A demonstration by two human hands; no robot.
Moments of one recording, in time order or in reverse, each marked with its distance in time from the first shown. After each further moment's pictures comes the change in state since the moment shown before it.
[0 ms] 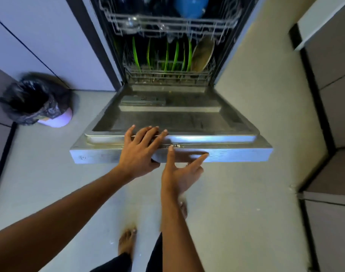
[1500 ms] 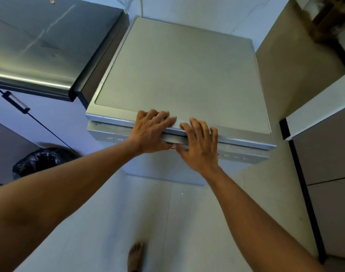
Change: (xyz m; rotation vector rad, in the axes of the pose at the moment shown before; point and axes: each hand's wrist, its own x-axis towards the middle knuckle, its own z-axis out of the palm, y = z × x) left_hand 0.394 -0.179 -0.179 0.065 0.072 -0.061; right_hand 0.303 -0.376 0.103 -0.622 -0.186 -1.422
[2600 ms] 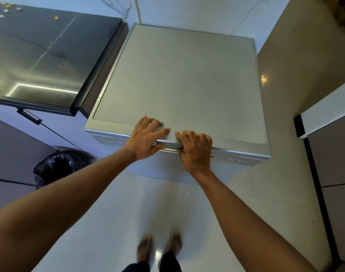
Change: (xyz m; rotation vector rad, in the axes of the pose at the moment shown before) left_hand 0.015 -0.015 0.014 -0.099 -0.005 0.104; right_hand 0.024 0.016 0.008 0.204 0.042 0.032
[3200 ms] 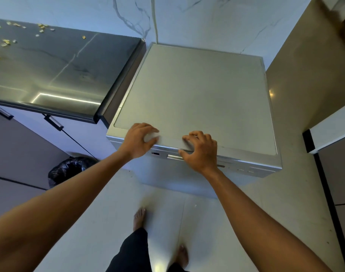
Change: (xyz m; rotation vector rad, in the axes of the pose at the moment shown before) left_hand -0.027 -0.045 -0.046 -0.294 0.060 -0.416; right_hand 0.041 -0.025 -0.015 0.216 -0.187 0.164
